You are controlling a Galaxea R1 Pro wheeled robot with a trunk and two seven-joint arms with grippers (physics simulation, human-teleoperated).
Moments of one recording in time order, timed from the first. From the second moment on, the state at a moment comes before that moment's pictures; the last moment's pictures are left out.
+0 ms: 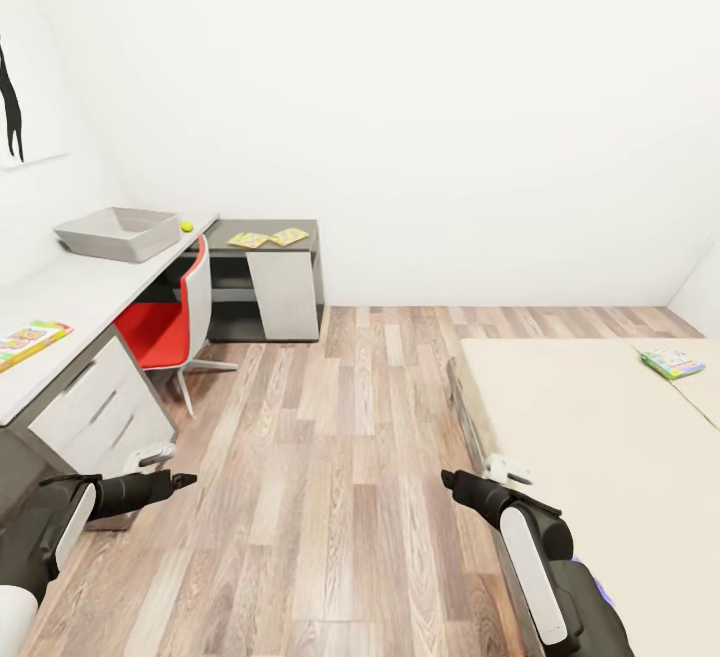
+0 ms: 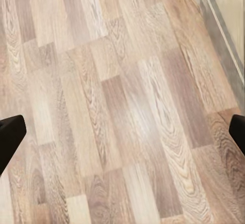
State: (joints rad) left arm -0.57 0.32 0.25 -0.82 0.05 0.73 -0.54; right arm -0.29 0.08 -0.02 -1.44 -0.42 0.75 -0.30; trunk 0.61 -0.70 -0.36
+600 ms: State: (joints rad) left arm -0.57 0.32 0.25 -0.82 0.05 0.73 -0.54; right arm -0.29 0.08 -0.02 -1.44 -0.42 0.75 -0.30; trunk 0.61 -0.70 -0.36
